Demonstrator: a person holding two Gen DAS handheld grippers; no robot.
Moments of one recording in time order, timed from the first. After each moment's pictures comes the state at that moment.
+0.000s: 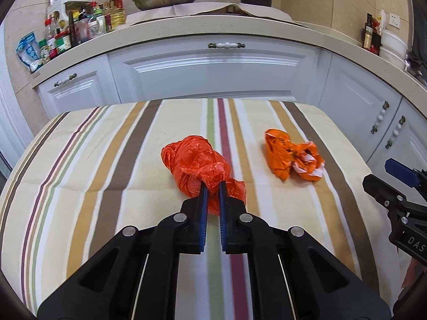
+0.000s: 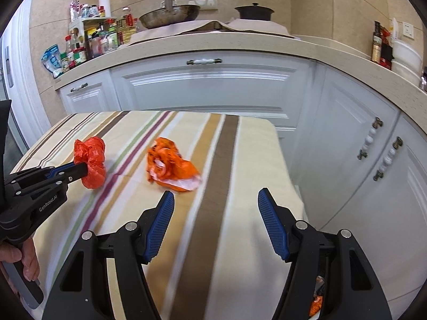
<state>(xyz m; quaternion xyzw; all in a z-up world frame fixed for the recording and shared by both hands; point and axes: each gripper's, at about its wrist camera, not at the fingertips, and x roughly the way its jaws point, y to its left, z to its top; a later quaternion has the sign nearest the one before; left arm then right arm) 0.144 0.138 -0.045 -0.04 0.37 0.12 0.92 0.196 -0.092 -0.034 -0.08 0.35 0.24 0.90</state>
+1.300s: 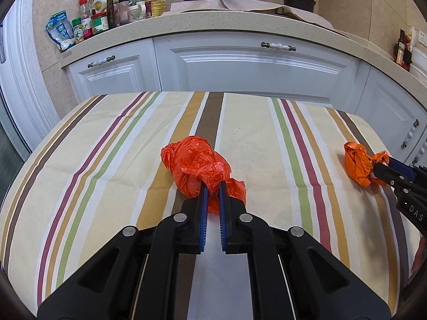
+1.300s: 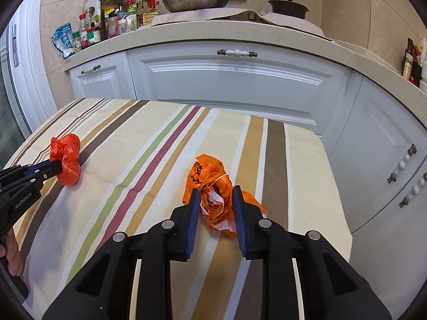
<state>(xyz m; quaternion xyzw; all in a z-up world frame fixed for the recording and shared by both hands) 0.124 0.214 -0.053 -0.06 0.37 0.18 0.91 0.216 -0.028 -0.050 -0.11 0.36 0.27 0.89</state>
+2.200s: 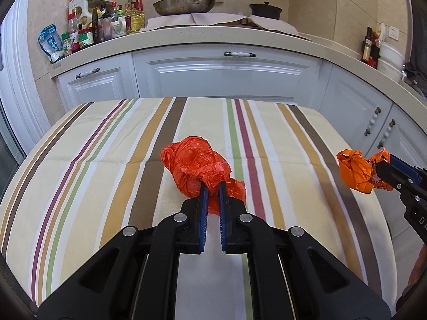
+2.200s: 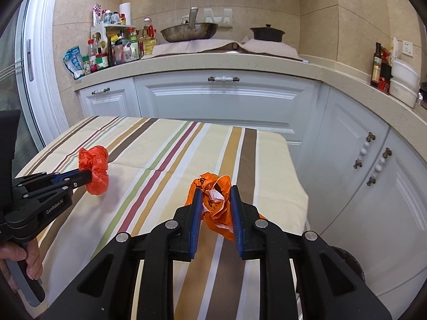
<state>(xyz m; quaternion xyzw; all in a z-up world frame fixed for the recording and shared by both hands) 0.065 0.146 -0.026 -0.06 0.35 0.13 0.93 0.127 -0.090 -0.004 -0.08 0.30 0.25 0.92</state>
